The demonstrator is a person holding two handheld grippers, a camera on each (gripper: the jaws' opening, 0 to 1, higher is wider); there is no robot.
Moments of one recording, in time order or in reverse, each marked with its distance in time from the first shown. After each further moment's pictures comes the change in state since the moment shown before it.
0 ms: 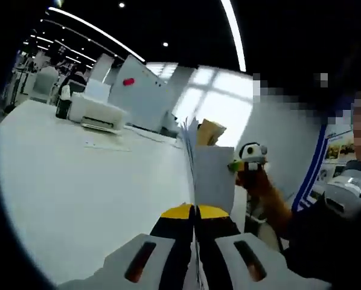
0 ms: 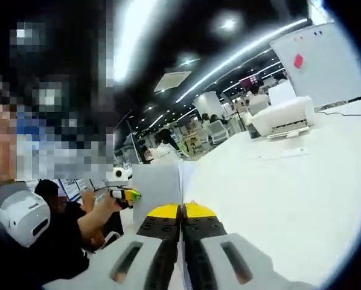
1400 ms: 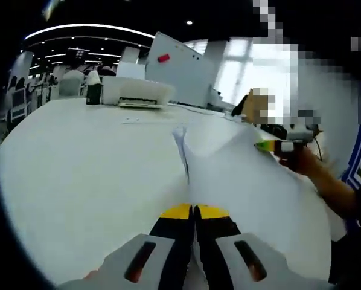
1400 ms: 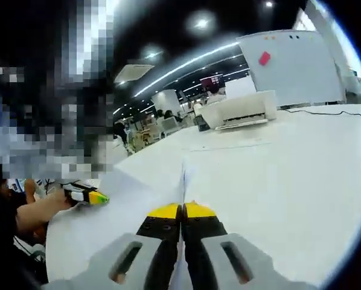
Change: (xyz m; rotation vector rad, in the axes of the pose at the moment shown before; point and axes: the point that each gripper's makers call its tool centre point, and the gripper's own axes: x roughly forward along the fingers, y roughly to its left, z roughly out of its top) left arm 0.061 0.140 -0.054 0.125 0.156 0.360; right arm 0.065 -0.135 -0.049 -0.188 0.020 -0.398
